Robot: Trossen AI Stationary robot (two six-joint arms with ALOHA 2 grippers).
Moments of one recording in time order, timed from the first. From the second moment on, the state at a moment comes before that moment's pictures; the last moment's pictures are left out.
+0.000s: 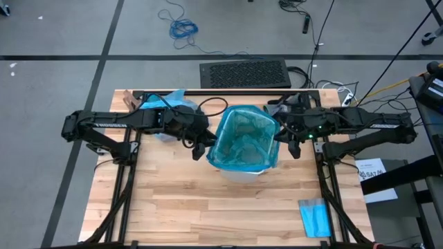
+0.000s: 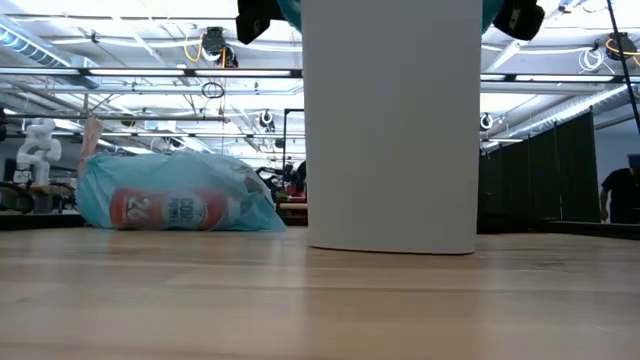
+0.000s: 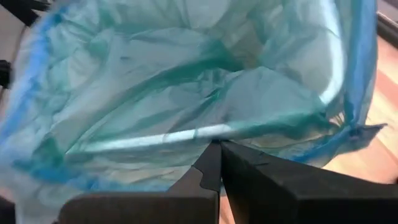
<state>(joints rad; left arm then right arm) 0.05 1.33 1.25 -0.47 0.12 -0.31 0.04 0.90 1.09 -0.83 0.06 0.48</state>
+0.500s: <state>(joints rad) 0.14 1.38 1.25 -0.46 0.18 -0.25 -0.18 1.05 1.09 -0.70 0.03 0.31</state>
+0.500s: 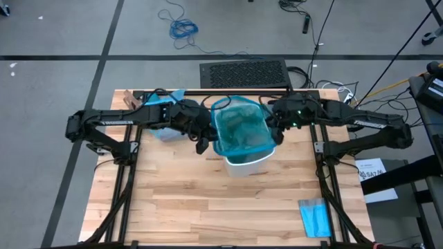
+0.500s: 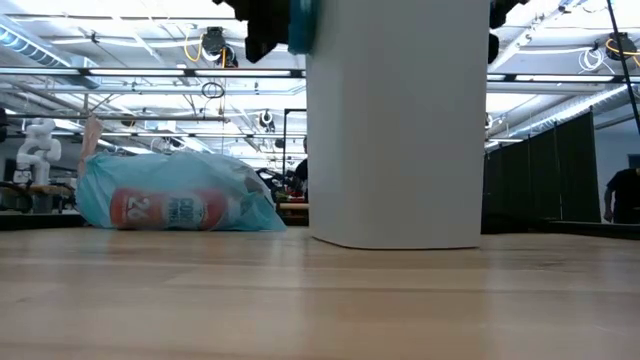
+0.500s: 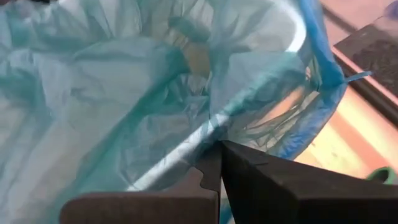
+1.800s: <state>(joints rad) -0.02 1.29 1.25 -0.32 0.29 -0.45 -0.04 0.92 1.17 -0.77 -0.13 0.42</state>
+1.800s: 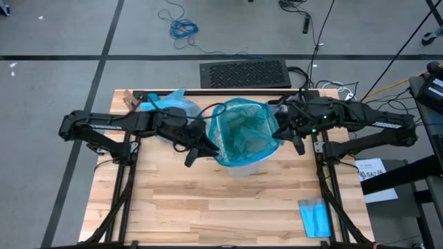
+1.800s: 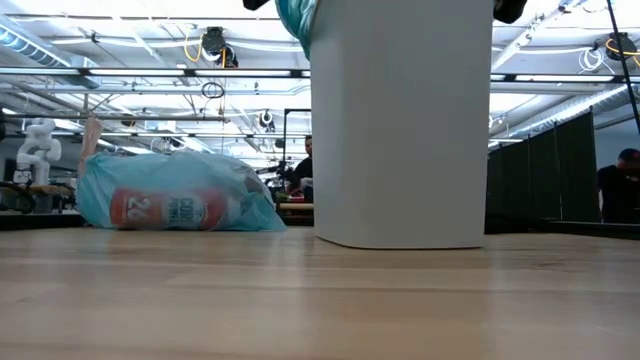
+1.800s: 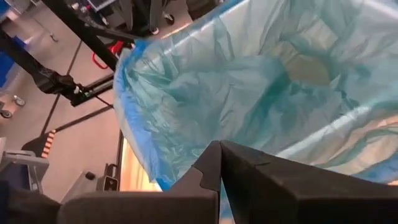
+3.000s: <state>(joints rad) -0.13 1.37 1.25 -0.18 0.15 -0.64 0.01 0.78 1.19 -0.87 -0.19 0.41</state>
